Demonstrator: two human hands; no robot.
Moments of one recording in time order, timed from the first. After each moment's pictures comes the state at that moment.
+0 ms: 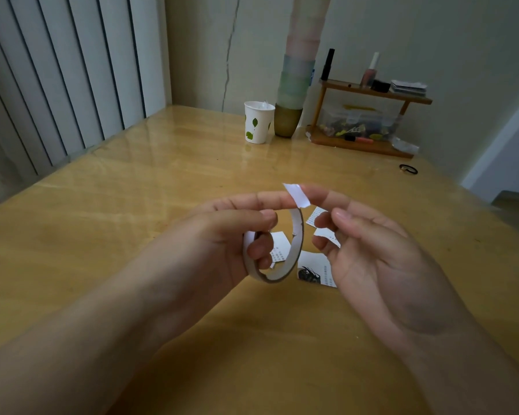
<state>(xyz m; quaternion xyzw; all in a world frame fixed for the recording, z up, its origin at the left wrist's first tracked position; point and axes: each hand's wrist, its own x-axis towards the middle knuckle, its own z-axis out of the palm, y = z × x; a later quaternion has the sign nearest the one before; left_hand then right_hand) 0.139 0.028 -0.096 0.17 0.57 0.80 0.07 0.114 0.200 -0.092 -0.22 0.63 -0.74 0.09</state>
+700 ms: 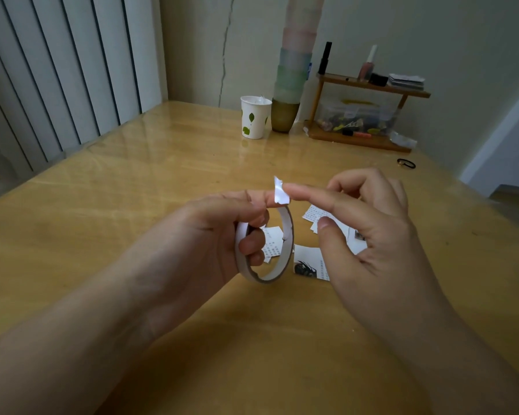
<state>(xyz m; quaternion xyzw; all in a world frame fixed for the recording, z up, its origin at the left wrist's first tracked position) 0.135 0.028 -0.096 0.12 0.58 0.80 0.07 0.113 0.201 -0.100 -0.33 0.82 -0.34 -0.30</state>
